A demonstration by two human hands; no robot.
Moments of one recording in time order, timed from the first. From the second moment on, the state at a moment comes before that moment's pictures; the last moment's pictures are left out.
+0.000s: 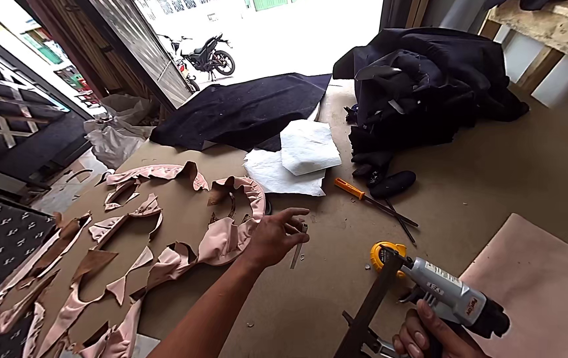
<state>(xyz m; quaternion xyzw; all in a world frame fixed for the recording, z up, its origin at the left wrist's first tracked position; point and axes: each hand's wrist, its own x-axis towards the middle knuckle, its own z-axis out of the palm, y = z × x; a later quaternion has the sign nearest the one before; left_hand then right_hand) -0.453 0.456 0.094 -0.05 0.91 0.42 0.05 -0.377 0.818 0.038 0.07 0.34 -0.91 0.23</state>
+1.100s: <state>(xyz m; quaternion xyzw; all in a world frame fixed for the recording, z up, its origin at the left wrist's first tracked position) -0.359 0.461 0.111 -0.09 0.61 0.78 -0.08 -0.430 0.666 0.096 -0.46 0.79 -0.40 0.04</state>
